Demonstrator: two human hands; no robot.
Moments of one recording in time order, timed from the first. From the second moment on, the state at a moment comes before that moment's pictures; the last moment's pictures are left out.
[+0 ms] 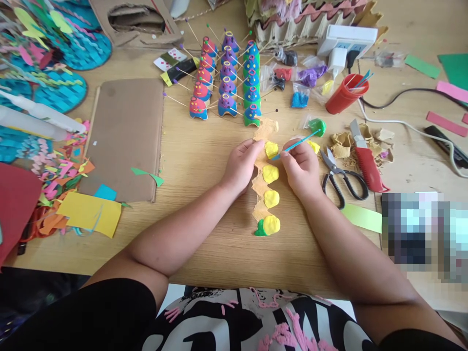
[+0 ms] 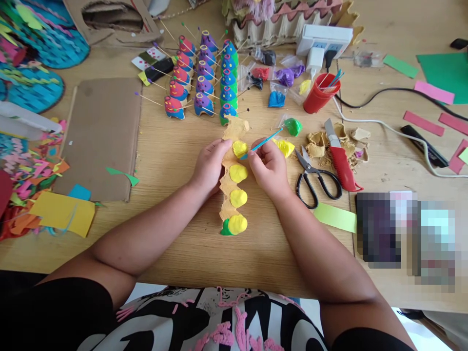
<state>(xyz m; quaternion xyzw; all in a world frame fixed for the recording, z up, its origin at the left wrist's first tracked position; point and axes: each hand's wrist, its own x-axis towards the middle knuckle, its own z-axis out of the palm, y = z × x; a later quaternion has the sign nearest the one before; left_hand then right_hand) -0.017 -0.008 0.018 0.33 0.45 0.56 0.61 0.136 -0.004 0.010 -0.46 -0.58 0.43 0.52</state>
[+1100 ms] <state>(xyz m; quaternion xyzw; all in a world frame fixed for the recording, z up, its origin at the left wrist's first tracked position) -0.018 -0.006 0.012 0.32 0.44 0.57 0.61 0.137 -0.002 -0.003 -0.43 -0.62 0.39 0.53</state>
